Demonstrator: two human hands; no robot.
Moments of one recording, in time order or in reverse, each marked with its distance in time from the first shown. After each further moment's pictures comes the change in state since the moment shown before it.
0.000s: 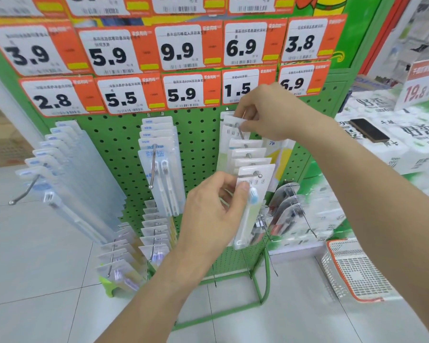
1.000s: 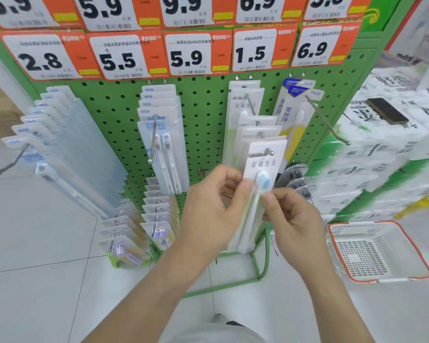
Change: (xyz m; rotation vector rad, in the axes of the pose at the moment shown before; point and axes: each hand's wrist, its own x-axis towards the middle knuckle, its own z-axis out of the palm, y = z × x) left_hand -0.020 -0.019 0.002 -0.160 -0.039 -0.044; right_hand -0.182 -0.040 0.130 0.950 0.331 0.486
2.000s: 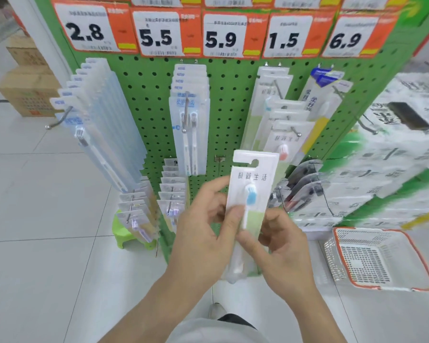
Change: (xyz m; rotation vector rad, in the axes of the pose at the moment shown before) left_hand -0.074 -0.001 -0.027 -0.148 0.071 -0.076; right_hand -0.062 0.007 0.033 0.275 -0.206 -0.035
